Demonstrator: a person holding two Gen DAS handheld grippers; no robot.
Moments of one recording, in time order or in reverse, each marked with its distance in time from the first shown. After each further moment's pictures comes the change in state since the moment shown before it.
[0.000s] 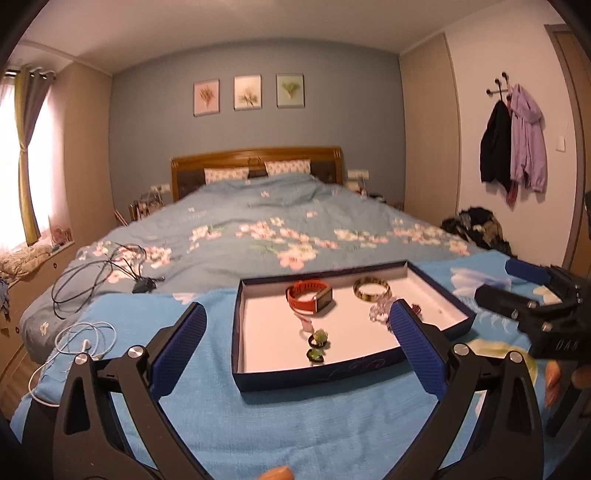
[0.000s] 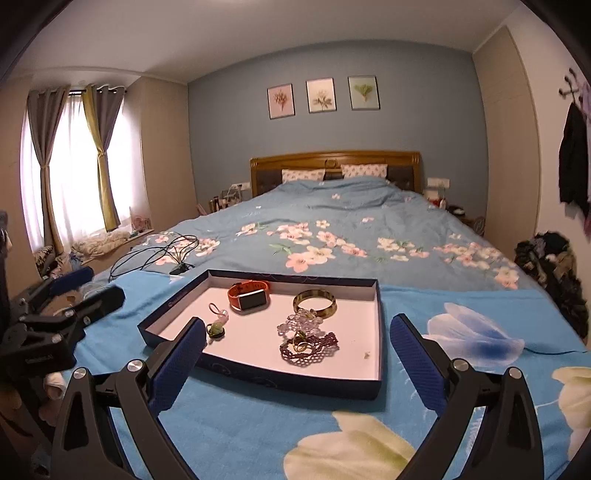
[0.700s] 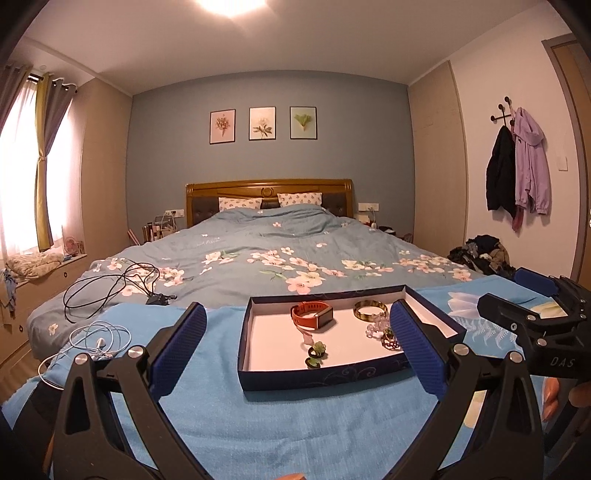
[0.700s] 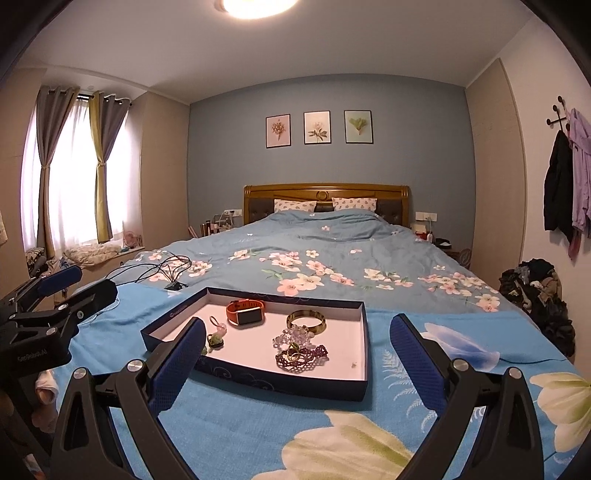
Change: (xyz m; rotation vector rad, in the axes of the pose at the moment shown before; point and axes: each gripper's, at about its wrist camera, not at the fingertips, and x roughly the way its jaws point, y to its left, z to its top) left arm -0.050 -0.009 -0.012 -0.026 -0.123 0.040; right arm -0.032 0.012 -0.009 -0.040 -0.119 -0.045
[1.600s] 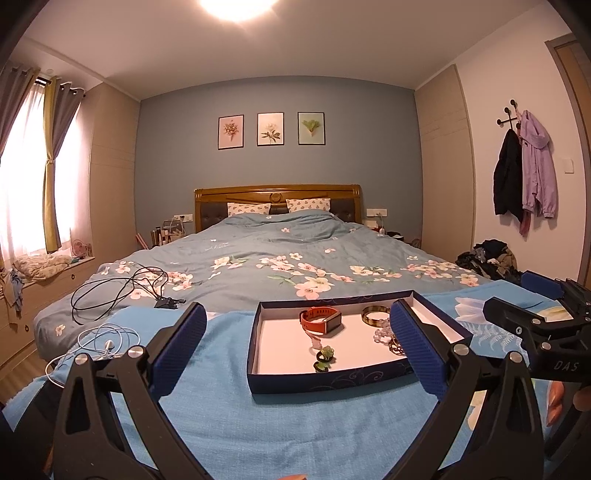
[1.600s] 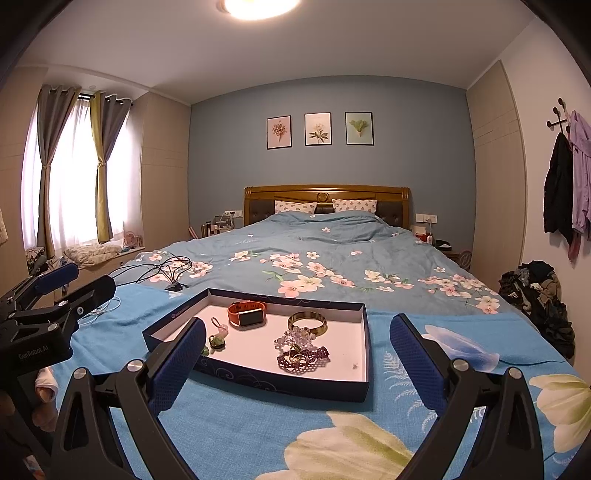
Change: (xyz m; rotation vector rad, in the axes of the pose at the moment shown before) left arm -0.009 0.001 0.002 -0.005 -0.022 0.037; right arm 0.000 0.001 0.000 -0.002 -0.003 0.001
